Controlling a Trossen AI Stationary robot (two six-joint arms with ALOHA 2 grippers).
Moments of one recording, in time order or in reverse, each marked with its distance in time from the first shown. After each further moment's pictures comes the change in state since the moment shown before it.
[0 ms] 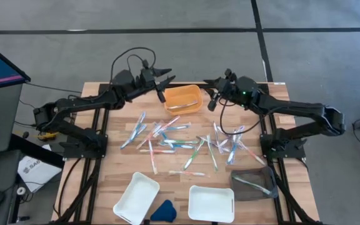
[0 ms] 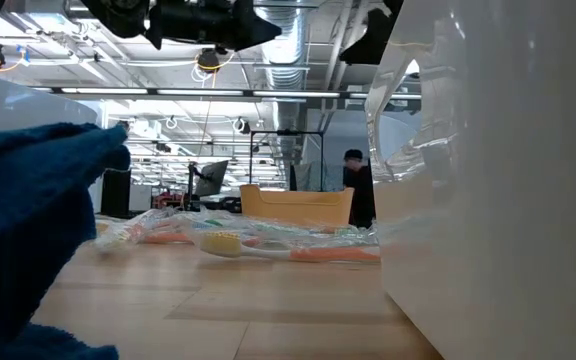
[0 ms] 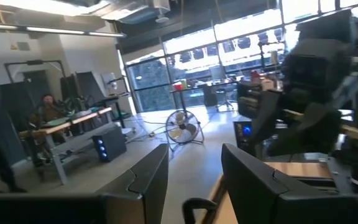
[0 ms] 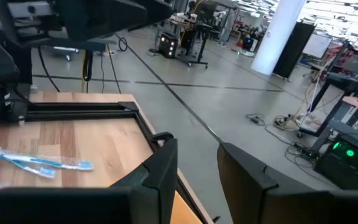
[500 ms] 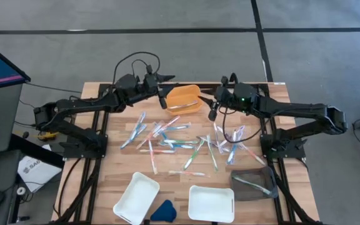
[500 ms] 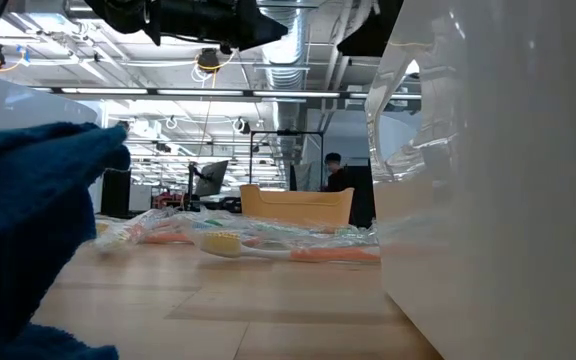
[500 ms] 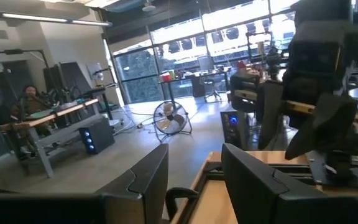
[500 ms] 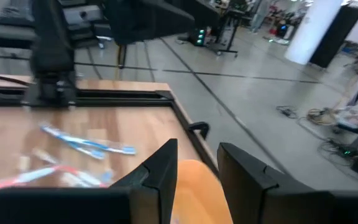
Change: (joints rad) left arm -0.074 0.000 0.000 -0.055 -0.025 -0.001; right arm 0.120 -0.027 0.035 -0.149 0.004 0.043
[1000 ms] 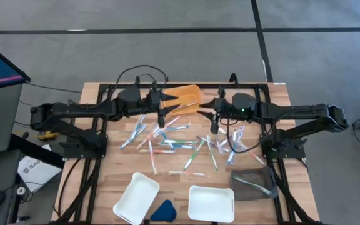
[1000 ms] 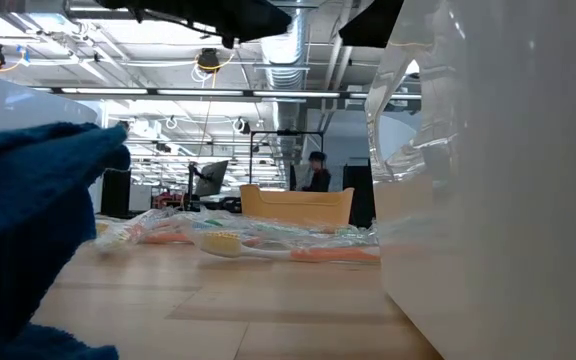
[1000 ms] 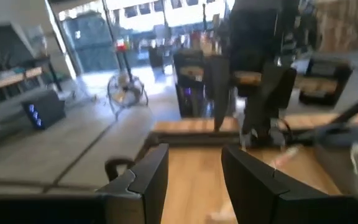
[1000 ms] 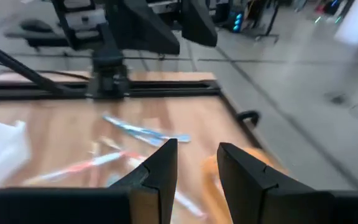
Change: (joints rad) left arm -0.193 -0.071 0.000 -0.256 -0.056 -0.053; right arm 0.154 -0.020 0.004 -0.104 0.003 0.129
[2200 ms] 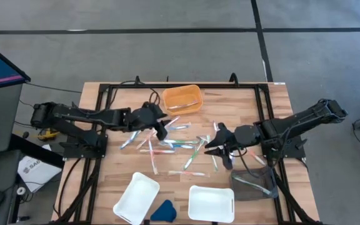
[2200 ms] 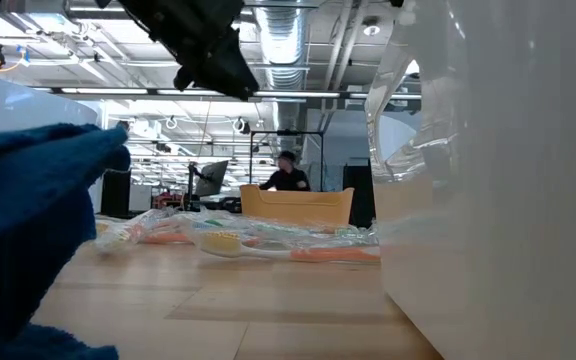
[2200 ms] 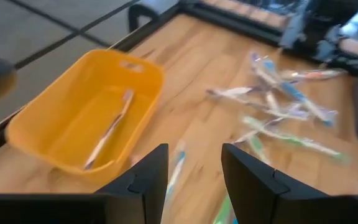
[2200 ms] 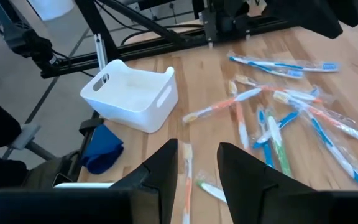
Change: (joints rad) left arm -0.183 0.020 0.000 -0.503 -0.368 -0.527; right arm 0.413 -0.016 0.000 -0.212 0.000 0.414
